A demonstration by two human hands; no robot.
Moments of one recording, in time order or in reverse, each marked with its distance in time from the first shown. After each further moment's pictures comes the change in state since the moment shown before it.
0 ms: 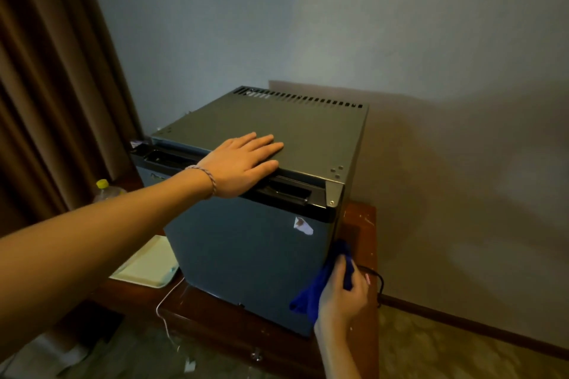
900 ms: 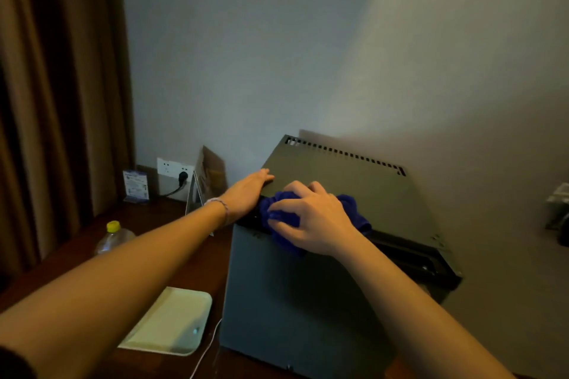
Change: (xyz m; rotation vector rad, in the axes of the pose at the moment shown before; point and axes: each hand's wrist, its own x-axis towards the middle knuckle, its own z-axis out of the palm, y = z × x) left_hand -0.030 -0.196 -0.015 -0.991 0.074 -0.141; right_hand -0.063 -0.168 0.258 -1.273 -0.685 -1.189
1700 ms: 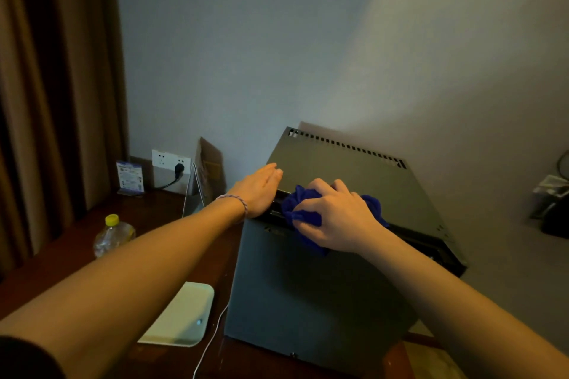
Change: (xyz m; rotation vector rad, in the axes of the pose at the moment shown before) left_hand 0.004 -0.014 -0.002 0.313 0.024 0.038; right_hand -0.004 -0.009 -0.014 -0.128 -0.212 0.106
